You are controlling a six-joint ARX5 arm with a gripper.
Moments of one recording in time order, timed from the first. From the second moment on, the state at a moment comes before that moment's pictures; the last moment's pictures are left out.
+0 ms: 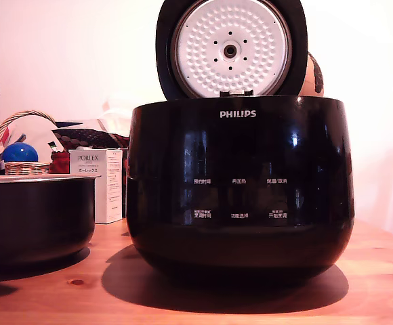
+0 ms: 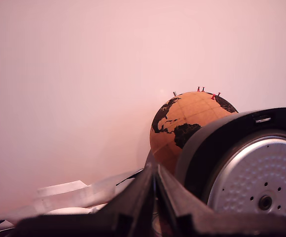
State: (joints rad) arm -0.54 1.07 0.80 0.52 -0.06 0.06
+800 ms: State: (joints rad) arm -0.34 1.02 1.00 -0.07 0.07 0.15
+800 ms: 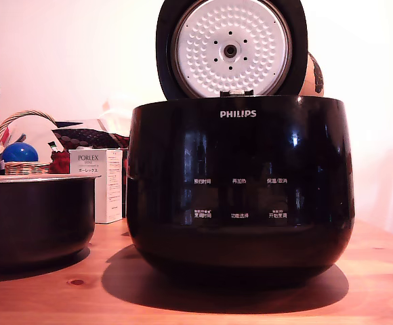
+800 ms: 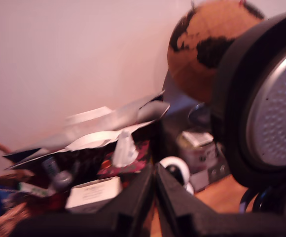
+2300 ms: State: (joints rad) arm -0.31 1.45 1.34 -1.30 0.14 0.54
